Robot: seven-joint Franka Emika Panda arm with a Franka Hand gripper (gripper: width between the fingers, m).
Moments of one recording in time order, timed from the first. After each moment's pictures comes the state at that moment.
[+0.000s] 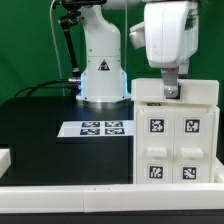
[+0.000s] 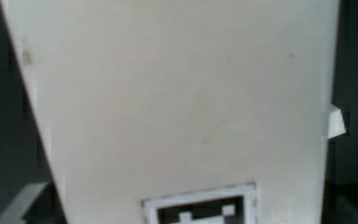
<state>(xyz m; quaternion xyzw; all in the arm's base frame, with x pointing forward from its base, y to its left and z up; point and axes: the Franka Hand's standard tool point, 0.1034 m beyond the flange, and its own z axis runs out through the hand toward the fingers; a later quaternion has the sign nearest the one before) 0.598 0.083 0.153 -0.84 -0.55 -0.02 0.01</state>
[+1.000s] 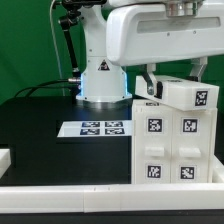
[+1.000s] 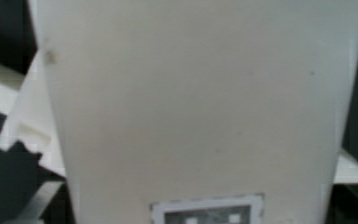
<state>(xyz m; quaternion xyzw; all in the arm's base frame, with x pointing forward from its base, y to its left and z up) 0.598 0.080 0.152 -0.98 -0.18 -0.03 0.02</state>
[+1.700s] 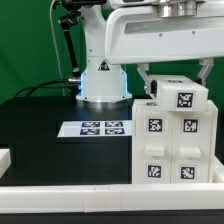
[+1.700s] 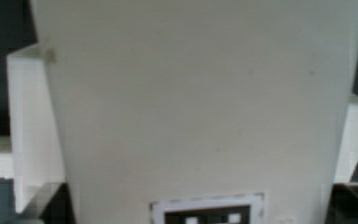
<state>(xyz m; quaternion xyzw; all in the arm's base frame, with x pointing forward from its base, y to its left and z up) 0.599 0.080 0.152 -1.00 0.04 -0.03 0.03</state>
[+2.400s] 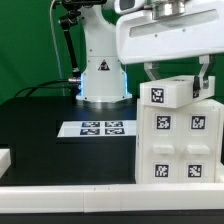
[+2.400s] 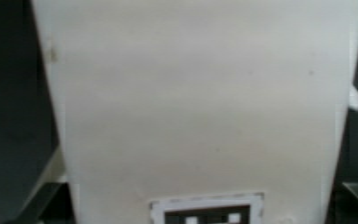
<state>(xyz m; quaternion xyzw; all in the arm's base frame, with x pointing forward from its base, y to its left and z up) 0.598 0.089 0.154 -0.89 0.44 -0.06 0.08</state>
